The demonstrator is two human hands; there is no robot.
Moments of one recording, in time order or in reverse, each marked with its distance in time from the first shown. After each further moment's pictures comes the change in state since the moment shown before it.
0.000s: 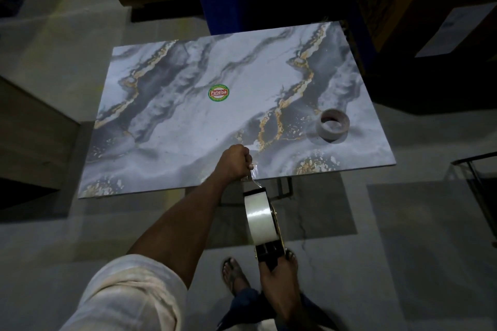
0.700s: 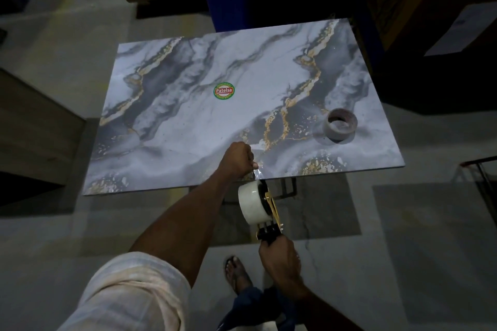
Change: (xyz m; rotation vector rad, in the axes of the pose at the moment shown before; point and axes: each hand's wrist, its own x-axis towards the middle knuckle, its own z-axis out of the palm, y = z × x) left_hand 0.010 -0.013 0.002 -0.160 -0.015 -0.031; right_hand 0.047 -0.020 0.011 0.004 0.002 0.119
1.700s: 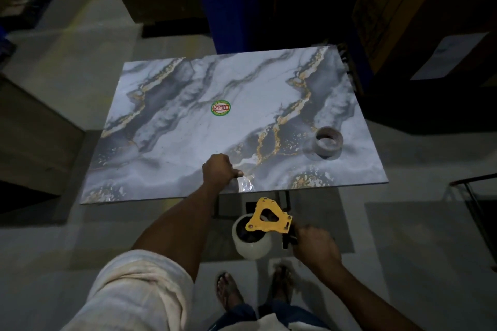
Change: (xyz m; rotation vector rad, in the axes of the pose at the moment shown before) left_hand -0.026 0.023 -0.029 0.211 0.163 -0.294; right_hand 0.041 0.007 -0.128 -0.922 0.024 -0.550
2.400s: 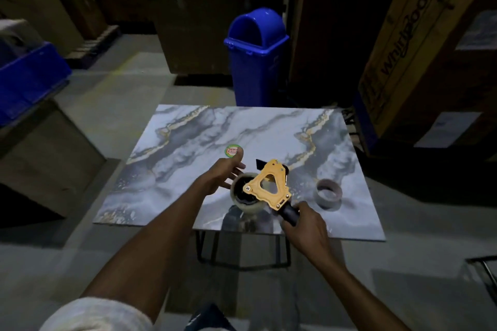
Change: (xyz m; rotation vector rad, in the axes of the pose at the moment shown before) left_hand -0.005 0.041 -0.103 -0.750 -0.206 -0.007; right_hand 0.044 -0.007 -0.126 0.638 0.387 0.027
